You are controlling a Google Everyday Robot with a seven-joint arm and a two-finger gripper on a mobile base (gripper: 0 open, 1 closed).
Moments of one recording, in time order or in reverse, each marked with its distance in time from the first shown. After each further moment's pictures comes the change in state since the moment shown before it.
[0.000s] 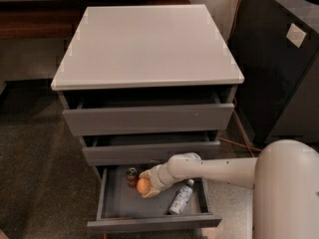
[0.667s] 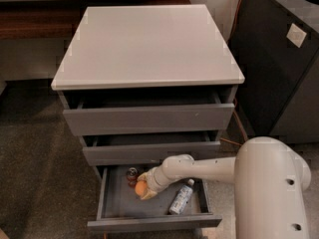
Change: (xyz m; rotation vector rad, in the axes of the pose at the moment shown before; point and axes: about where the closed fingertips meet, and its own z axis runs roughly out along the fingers) arm 0.020 0.002 0.041 -0.044 0.022 0.012
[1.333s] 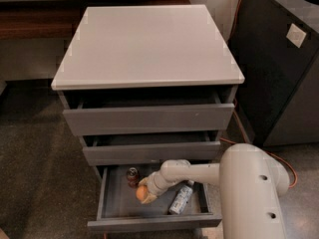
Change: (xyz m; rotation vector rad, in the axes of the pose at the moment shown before) arm 0.036 0.007 0.056 -0.054 0.000 0.061
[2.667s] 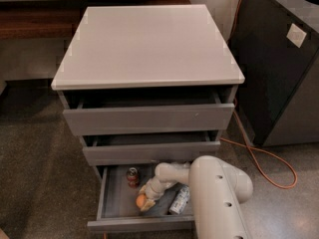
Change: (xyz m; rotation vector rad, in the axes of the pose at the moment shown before) arm 0.056 0.006 0.091 -0.163 0.036 0.086
